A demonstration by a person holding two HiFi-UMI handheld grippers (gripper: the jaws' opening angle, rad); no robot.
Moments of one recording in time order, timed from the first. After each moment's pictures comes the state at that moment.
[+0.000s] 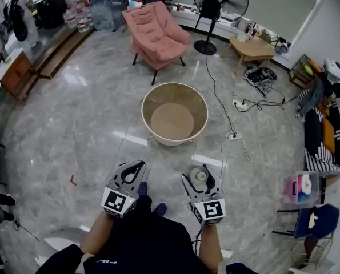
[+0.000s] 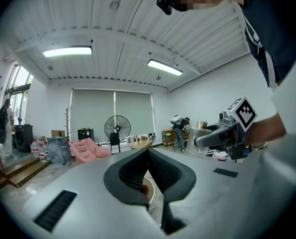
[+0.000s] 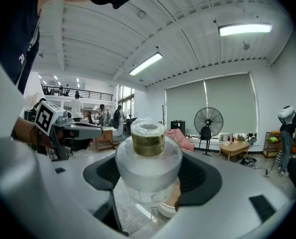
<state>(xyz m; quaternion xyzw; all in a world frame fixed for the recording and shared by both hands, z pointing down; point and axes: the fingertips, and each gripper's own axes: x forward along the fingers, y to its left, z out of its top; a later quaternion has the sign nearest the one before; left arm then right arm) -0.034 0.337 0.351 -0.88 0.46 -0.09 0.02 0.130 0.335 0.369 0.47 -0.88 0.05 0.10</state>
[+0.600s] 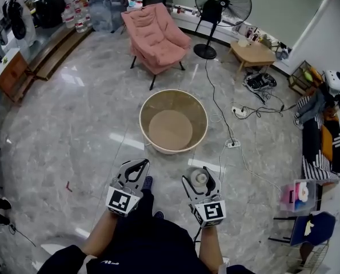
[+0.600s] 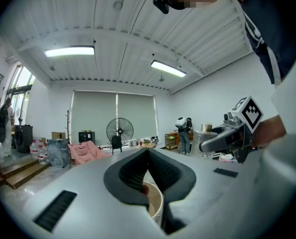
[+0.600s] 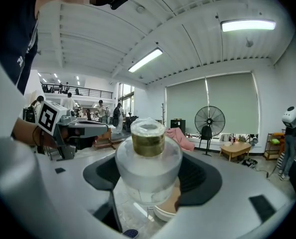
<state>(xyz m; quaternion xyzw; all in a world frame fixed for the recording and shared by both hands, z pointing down) -0.042 0.244 0.349 -0.88 0.47 -0.06 0.02 0.113 0.254 0.375 0.46 -0.88 0.05 0.11</state>
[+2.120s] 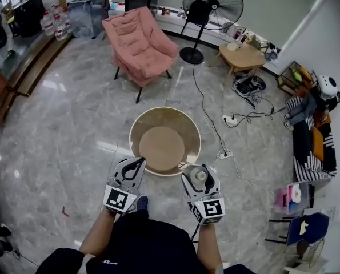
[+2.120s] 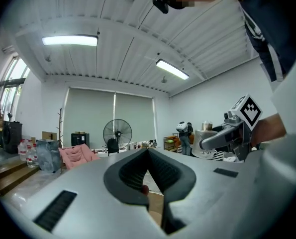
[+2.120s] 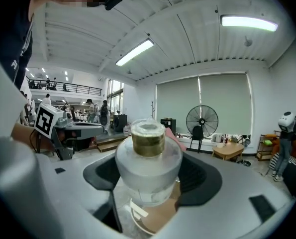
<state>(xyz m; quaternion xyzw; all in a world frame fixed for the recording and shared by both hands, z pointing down) -0.101 0.019 0.343 -0.90 0.44 -0.02 0.02 0.065 0.041 0.364 0.52 -0.85 0.06 0.12</state>
